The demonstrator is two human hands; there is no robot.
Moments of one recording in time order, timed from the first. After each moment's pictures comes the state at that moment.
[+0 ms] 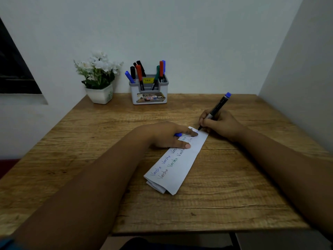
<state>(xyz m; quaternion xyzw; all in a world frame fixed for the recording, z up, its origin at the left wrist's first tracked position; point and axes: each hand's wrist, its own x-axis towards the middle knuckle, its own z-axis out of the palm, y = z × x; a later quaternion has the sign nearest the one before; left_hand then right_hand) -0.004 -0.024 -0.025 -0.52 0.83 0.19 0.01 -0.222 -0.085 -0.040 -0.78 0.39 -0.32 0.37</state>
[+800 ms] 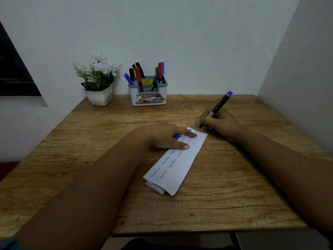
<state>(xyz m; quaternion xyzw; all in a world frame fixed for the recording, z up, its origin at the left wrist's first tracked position) -0.003 -0.028 -0.026 -0.52 0.83 0.19 0.03 -0.223 -0.087 -0.041 -0.74 0.42 -0.36 0.38</state>
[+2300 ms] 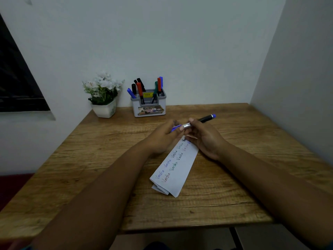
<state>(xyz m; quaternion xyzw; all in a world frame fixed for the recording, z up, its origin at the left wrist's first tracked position) -0.008 0.001 -0.022 -0.53 0.71 0.29 -0.35 -0.177 -0.033 -0.034 -0.53 0.32 -0.45 0.65</state>
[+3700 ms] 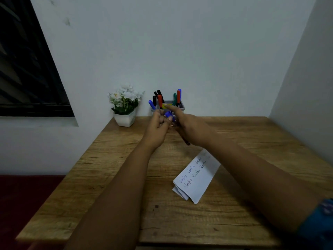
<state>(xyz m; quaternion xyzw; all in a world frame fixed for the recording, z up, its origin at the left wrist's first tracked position) 0.055 -0.019 -0.006 -0.46 0.57 0.30 -0.61 -0.092 -0.055 0.021 -0.92 0.29 -0.27 0.02</state>
